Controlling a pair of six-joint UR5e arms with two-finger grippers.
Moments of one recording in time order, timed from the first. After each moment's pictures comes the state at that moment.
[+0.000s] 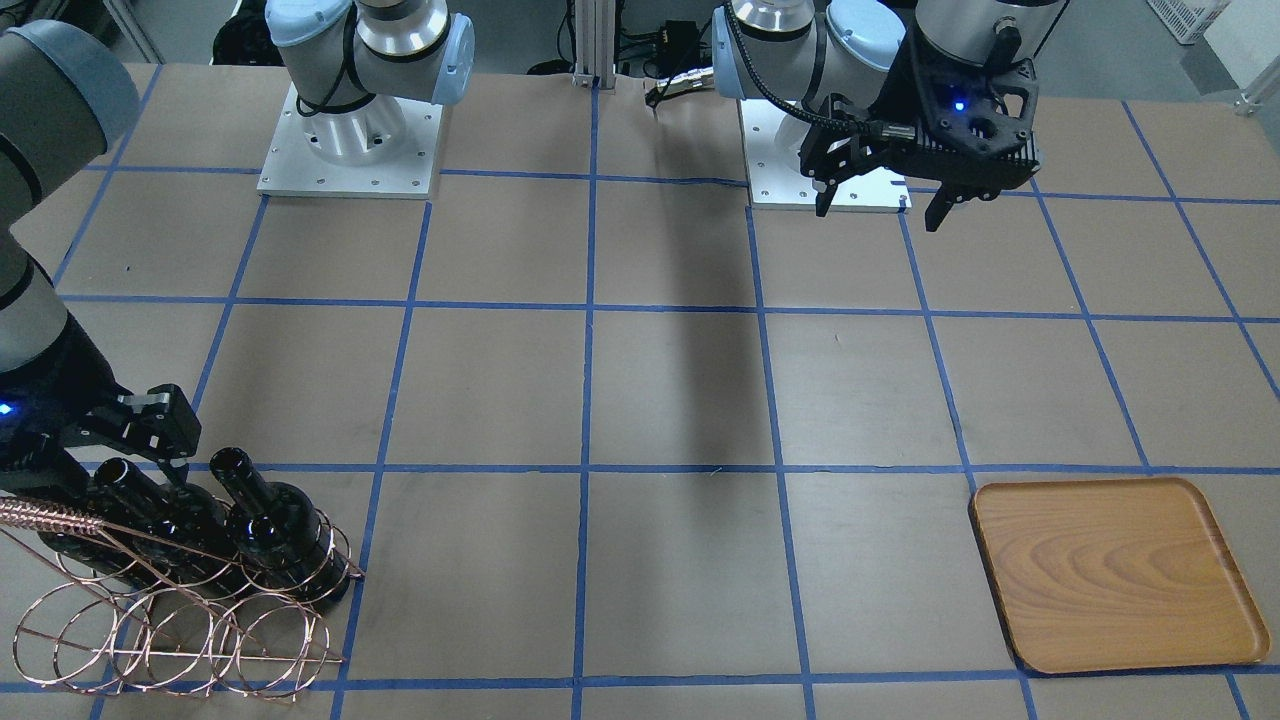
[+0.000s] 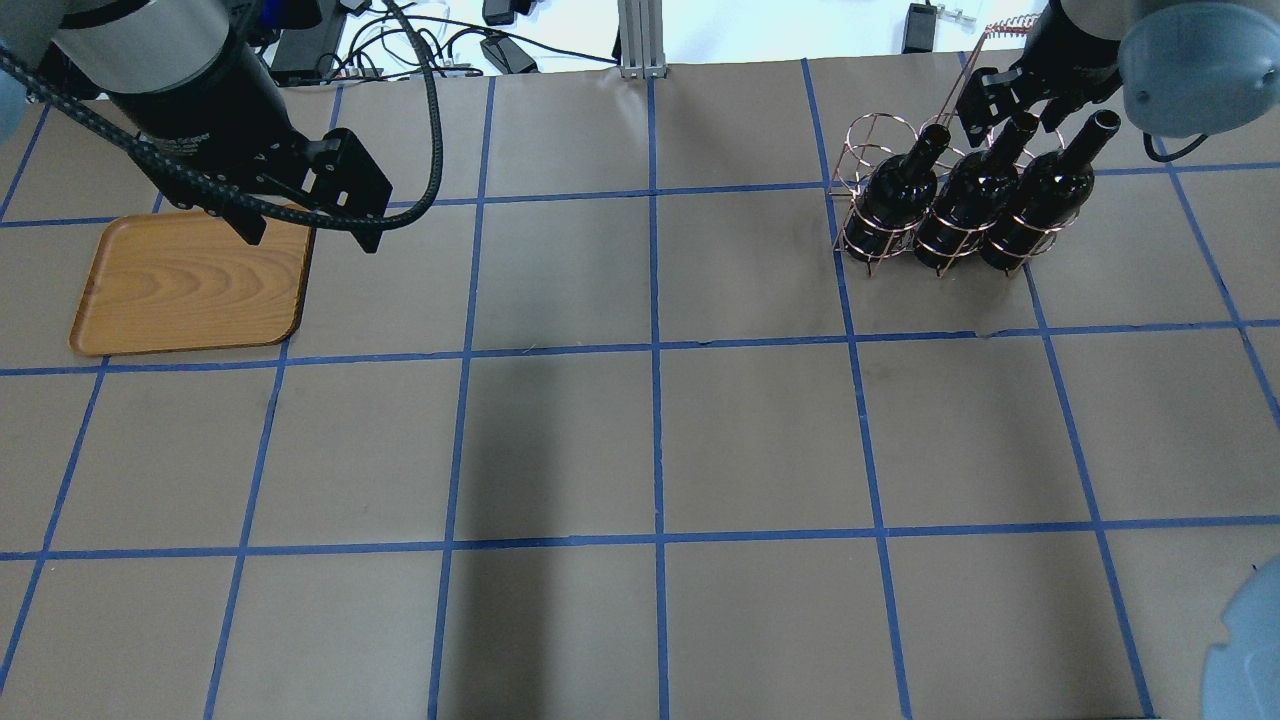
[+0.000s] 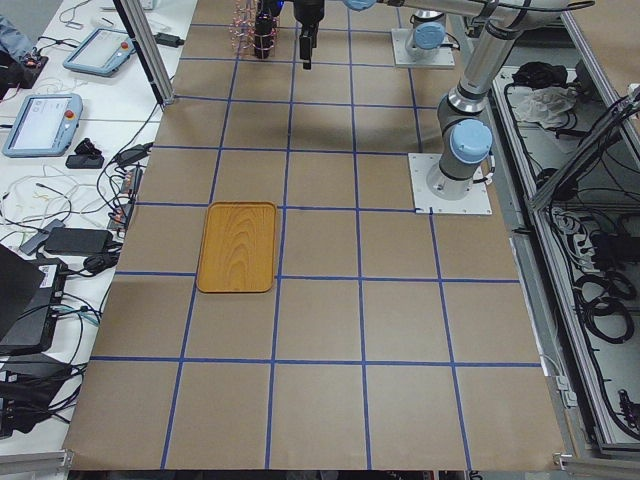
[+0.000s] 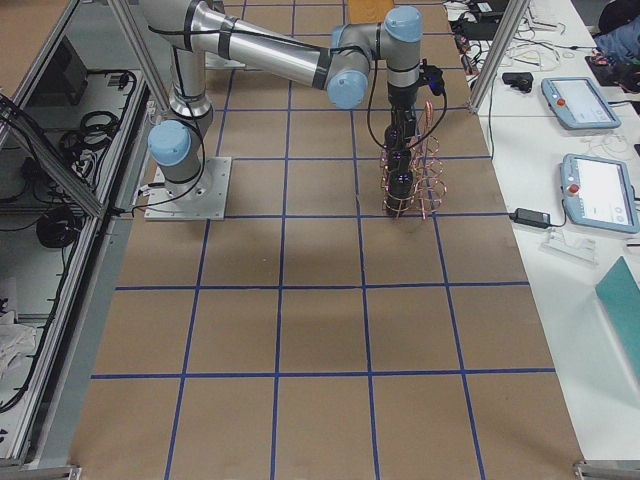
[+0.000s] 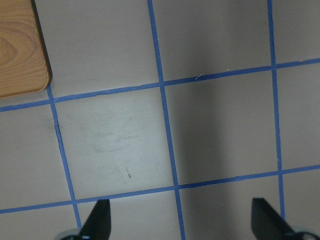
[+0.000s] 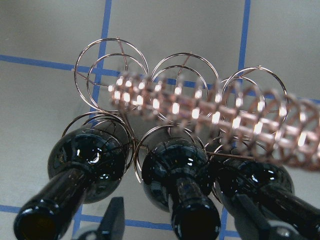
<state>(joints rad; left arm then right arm) -1.58 -1.54 -1.49 -1.69 1.57 0.13 1.37 -1.30 1.53 -2.00 -1.57 -0.34</state>
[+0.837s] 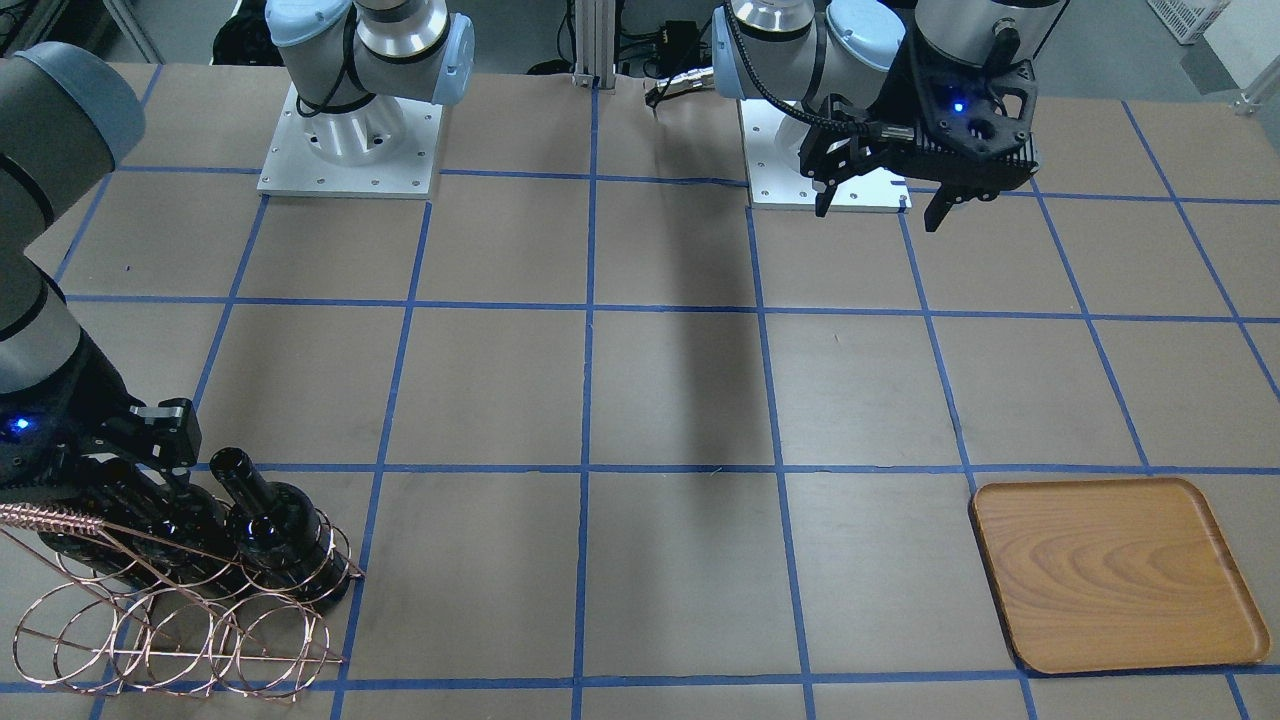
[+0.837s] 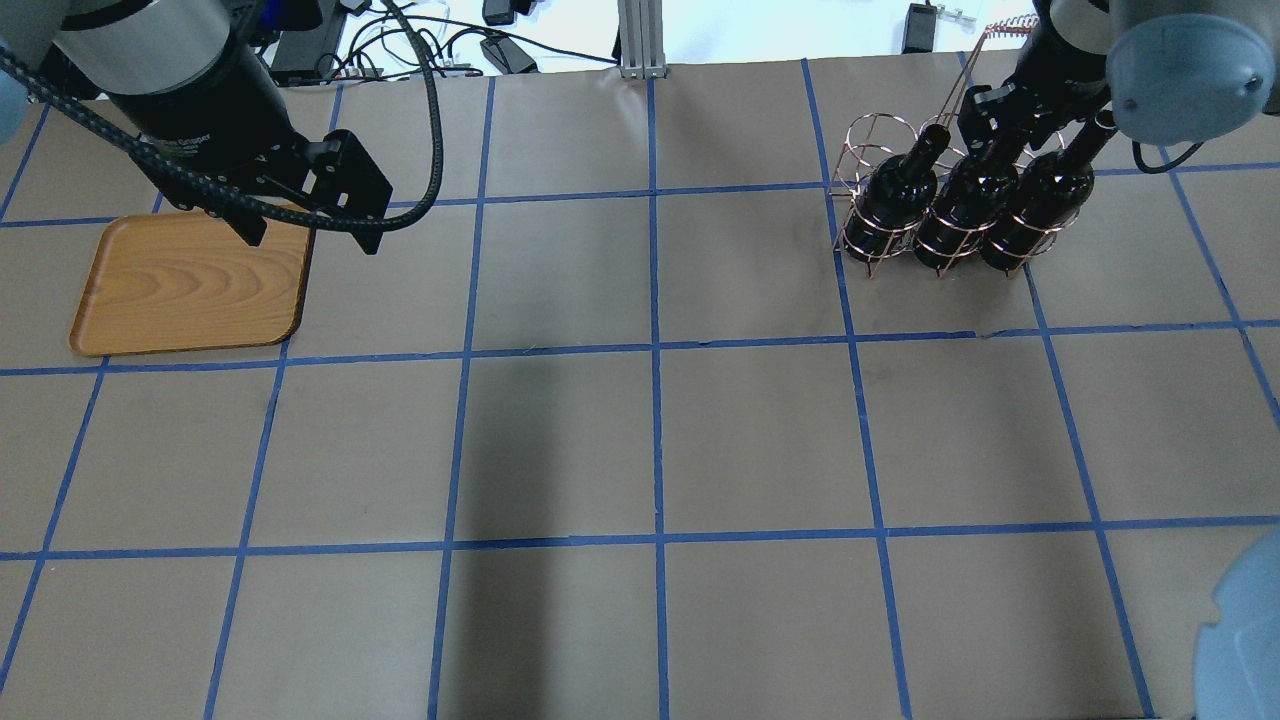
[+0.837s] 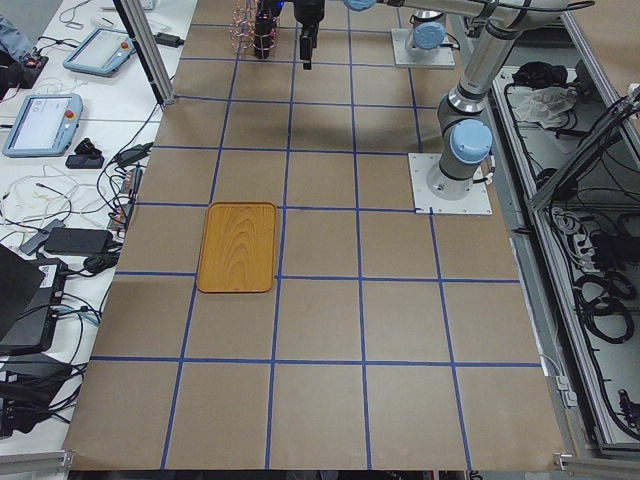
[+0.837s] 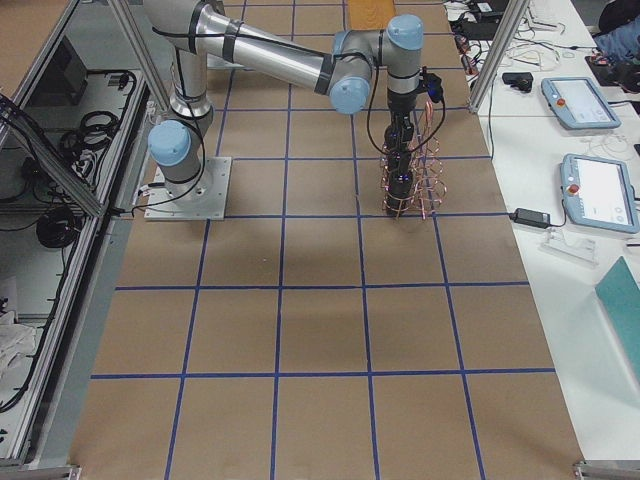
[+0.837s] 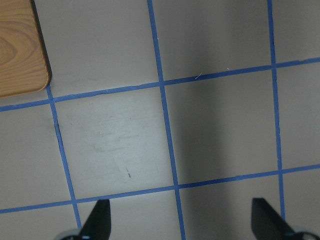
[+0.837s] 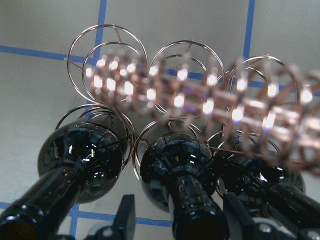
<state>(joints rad) -1.58 -1.54 -1.49 -1.69 1.57 0.13 1.37 -1.29 1.54 -1.99 -1.57 -0.34</state>
